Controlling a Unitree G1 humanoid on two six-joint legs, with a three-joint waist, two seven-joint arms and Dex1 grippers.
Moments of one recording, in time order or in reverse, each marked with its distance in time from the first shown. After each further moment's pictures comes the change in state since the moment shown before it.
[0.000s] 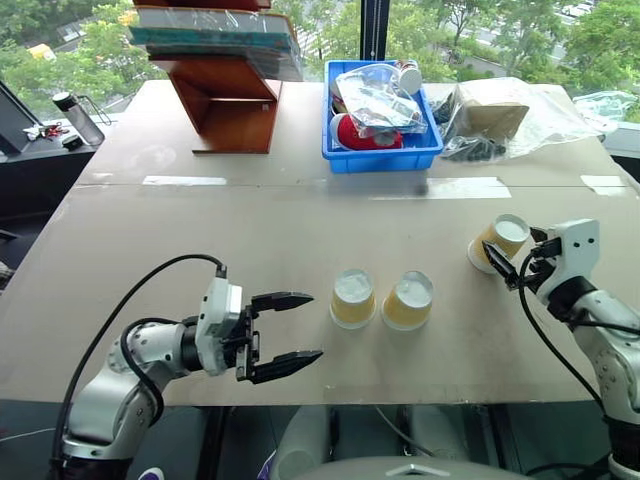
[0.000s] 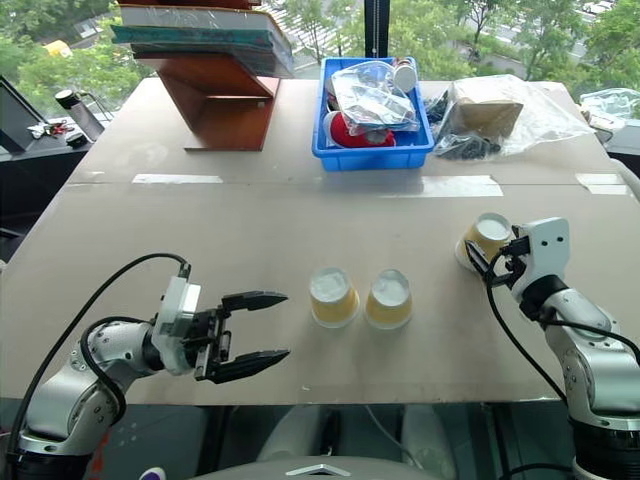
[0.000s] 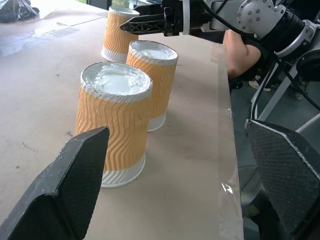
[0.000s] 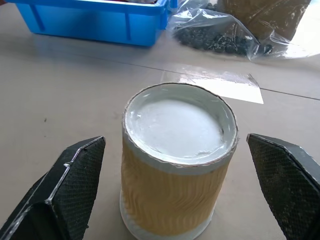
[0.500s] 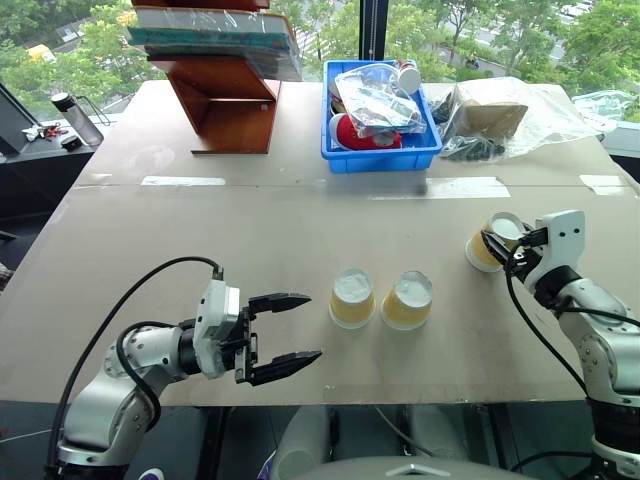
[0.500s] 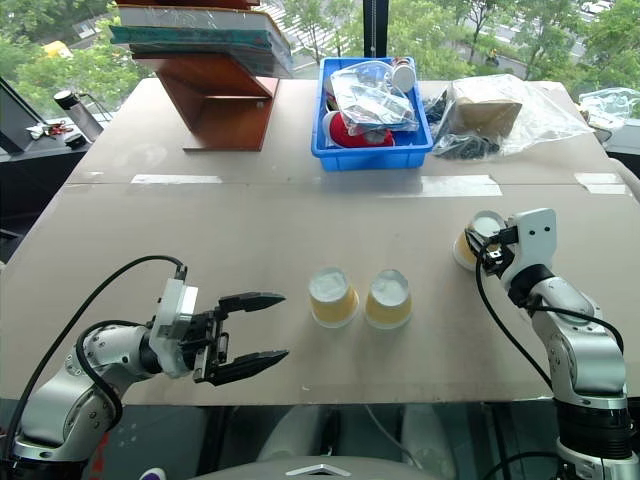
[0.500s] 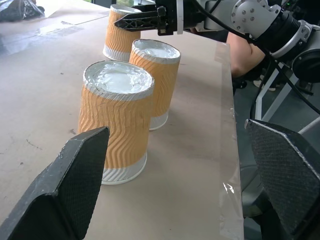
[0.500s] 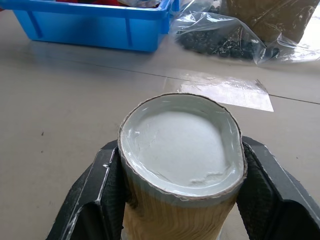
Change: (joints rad) left arm 0.022 0.002 0.011 -0.019 0.000 0.000 0.020; right arm -0.071 0.030 0.031 0.030 -0.020 0.005 0.019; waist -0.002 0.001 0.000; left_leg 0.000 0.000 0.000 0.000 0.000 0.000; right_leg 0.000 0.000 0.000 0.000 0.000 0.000
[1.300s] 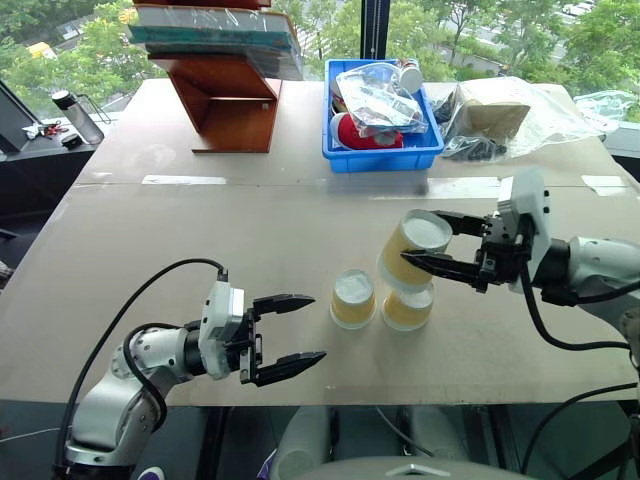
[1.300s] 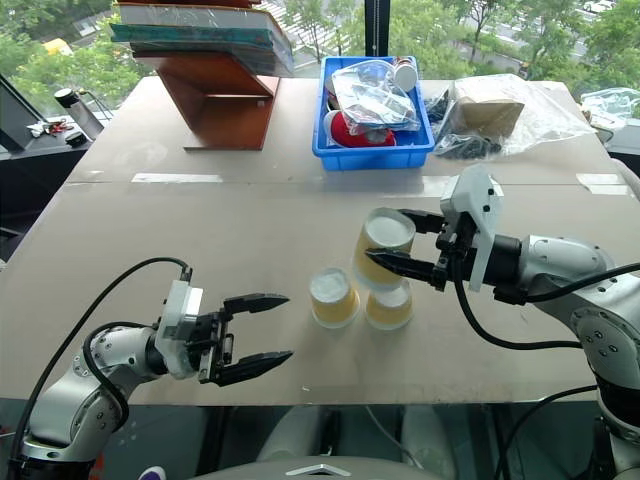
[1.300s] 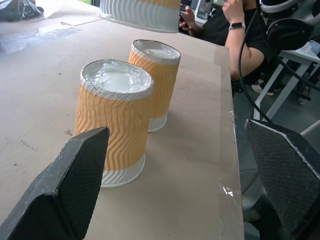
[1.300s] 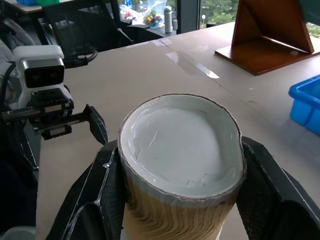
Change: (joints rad) left arm 0.003 -0.025 -0.020 0.004 0.009 -0.006 0.010; right arm -0.271 -0.292 0.148 -0.344 0.564 0.325 0.289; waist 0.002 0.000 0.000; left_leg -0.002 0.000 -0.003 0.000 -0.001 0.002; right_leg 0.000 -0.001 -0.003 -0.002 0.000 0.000
